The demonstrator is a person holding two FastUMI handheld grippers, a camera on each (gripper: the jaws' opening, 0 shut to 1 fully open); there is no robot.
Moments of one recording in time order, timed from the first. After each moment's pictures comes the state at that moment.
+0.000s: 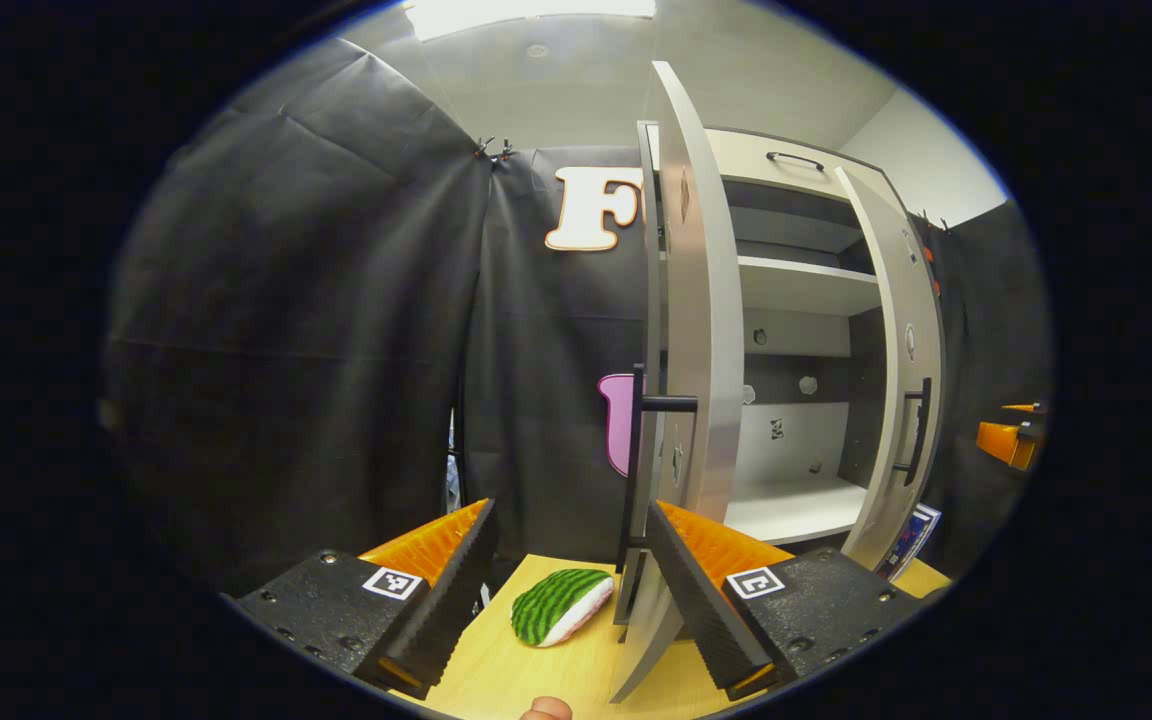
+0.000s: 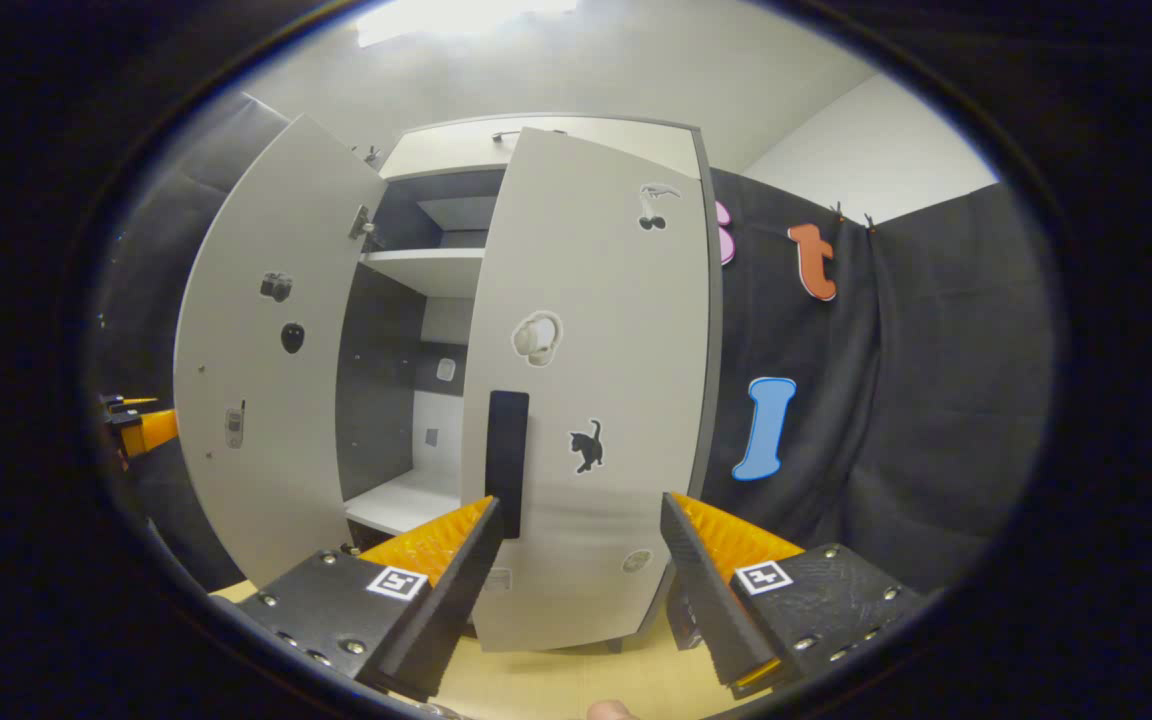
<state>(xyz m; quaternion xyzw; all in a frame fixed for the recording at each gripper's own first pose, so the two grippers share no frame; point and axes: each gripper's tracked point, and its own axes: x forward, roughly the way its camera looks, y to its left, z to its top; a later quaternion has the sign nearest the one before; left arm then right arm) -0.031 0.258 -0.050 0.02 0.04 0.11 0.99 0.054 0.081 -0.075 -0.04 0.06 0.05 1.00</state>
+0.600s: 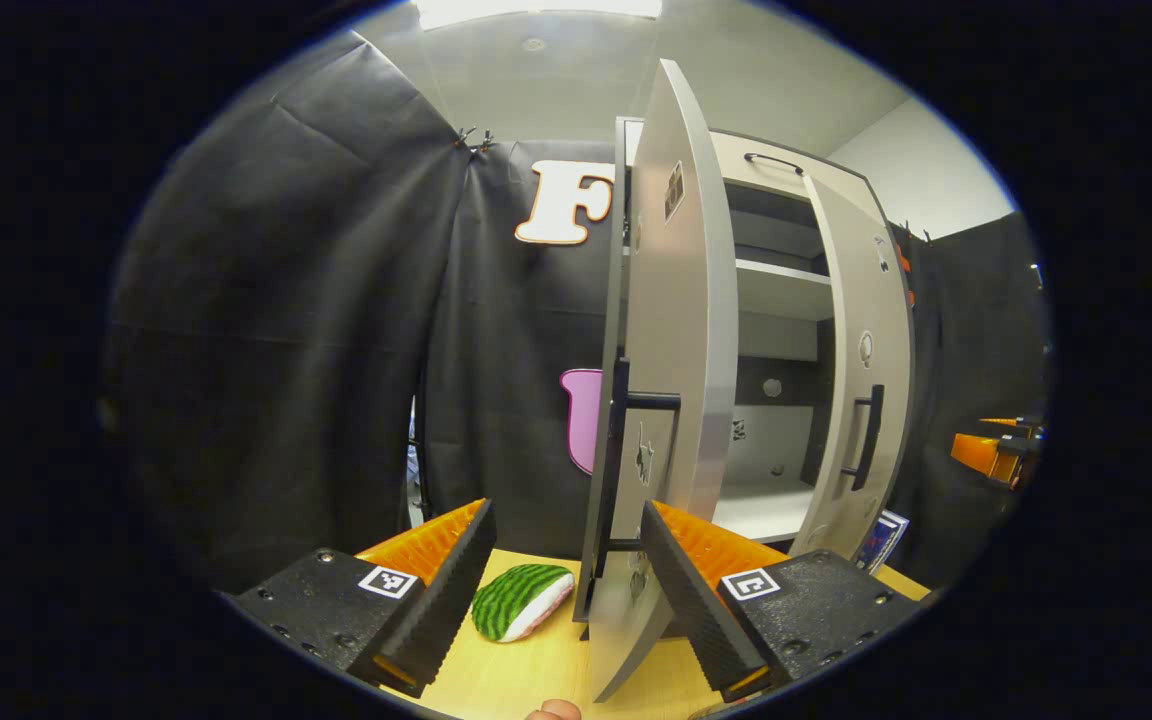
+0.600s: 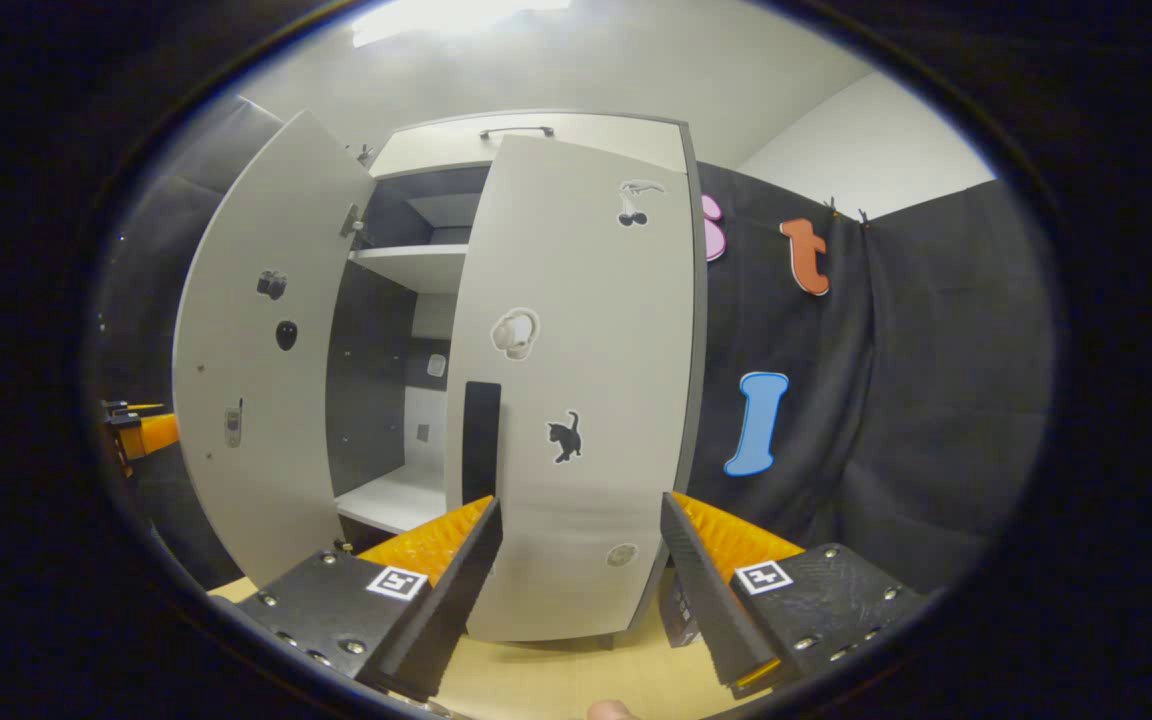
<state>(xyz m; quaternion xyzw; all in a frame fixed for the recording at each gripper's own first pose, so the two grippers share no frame) -0.022 0.220 -0.054 0.00 0.05 0.07 1.00 0.053 0.060 -0.075 -0.04 0.06 0.05 1.00</state>
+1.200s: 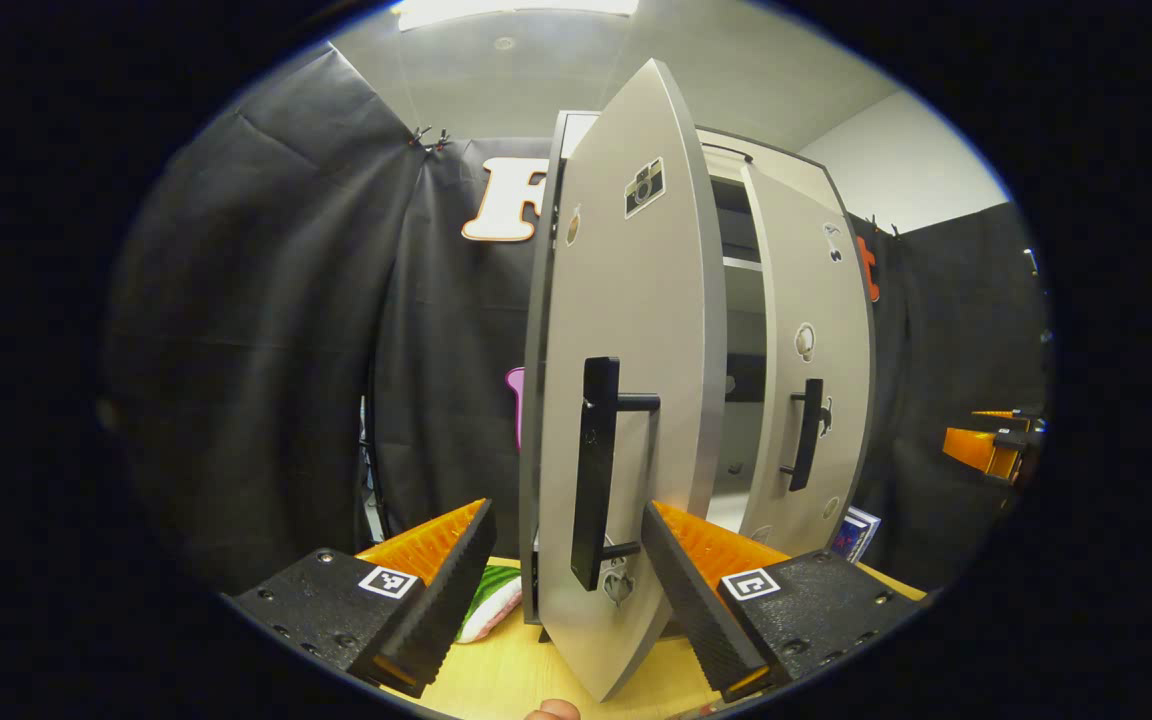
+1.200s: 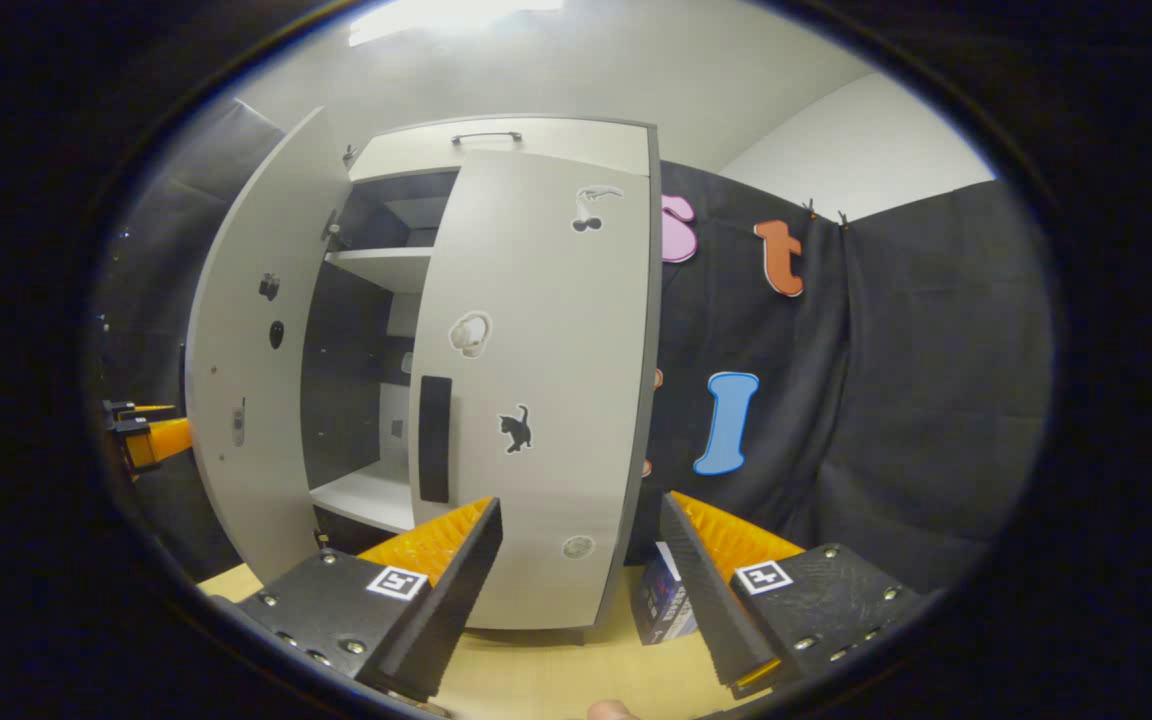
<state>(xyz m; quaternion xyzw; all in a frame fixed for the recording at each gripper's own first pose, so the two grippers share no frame) -0.002 0.160 -0.062 0.01 0.05 0.02 1.00 0.041 0.012 -0.069 -0.04 0.06 0.02 1.00</state>
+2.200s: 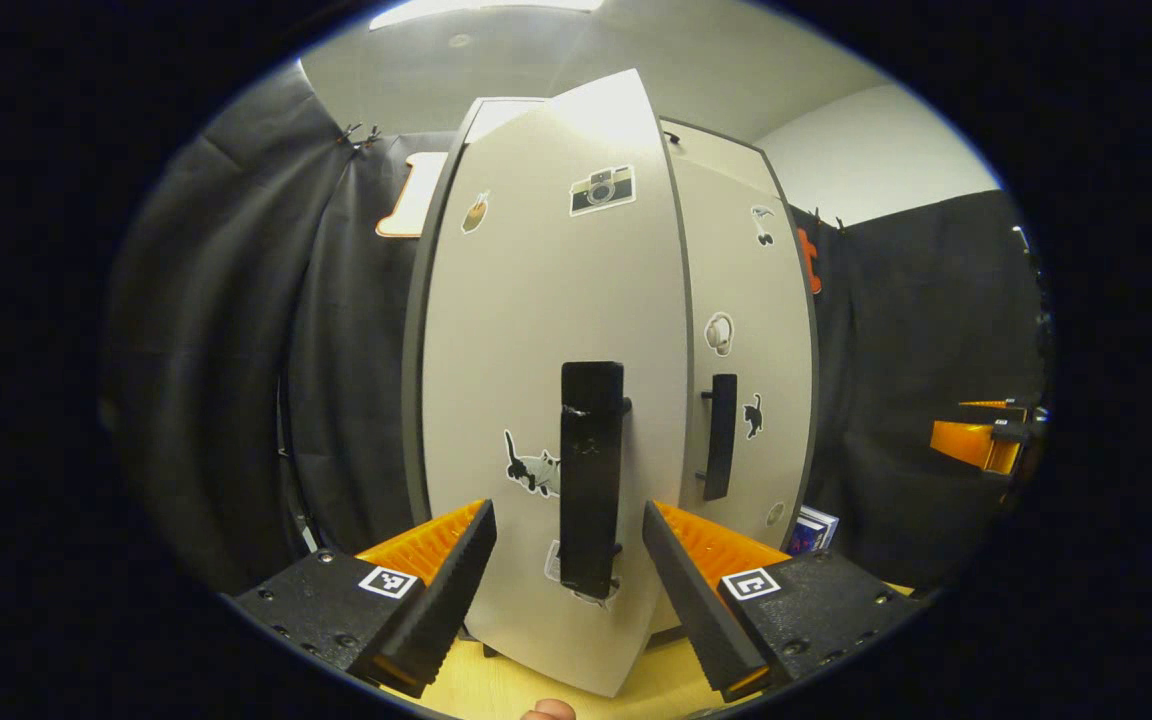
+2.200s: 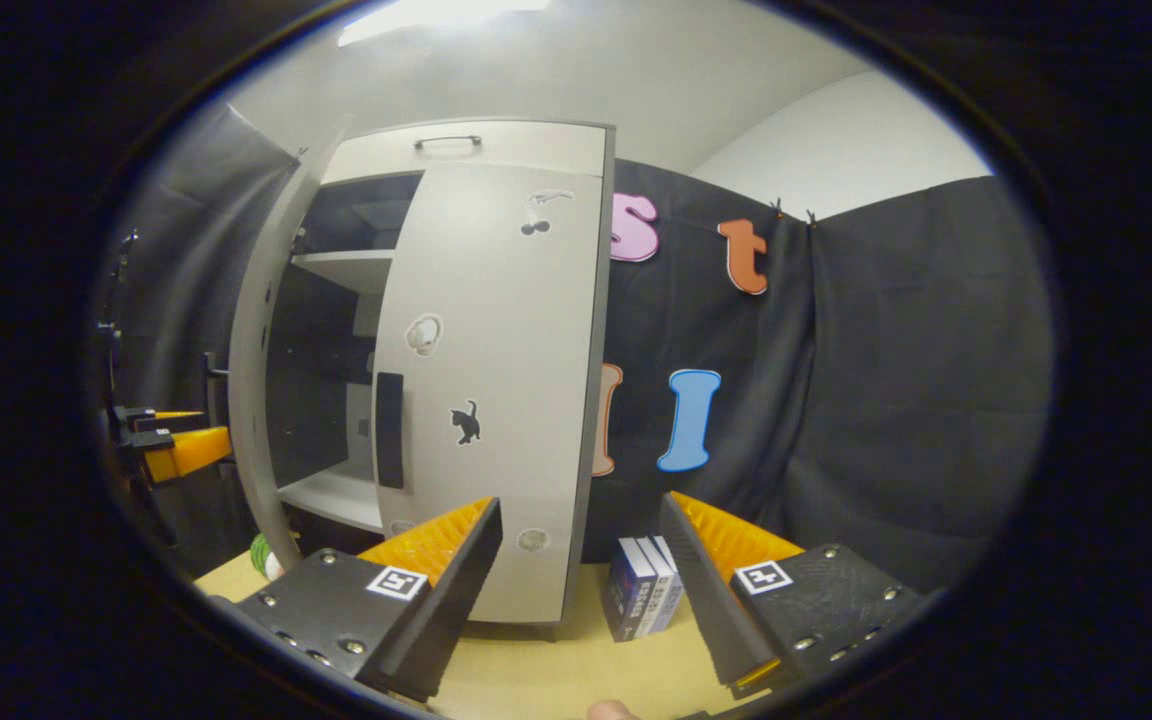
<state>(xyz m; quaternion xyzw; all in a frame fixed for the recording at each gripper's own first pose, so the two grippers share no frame) 0.045 0.085 -0.075 0.02 0.05 -0.07 1.00 0.032 -0.026 -0.068 -0.04 0.06 -0.02 1.00</state>
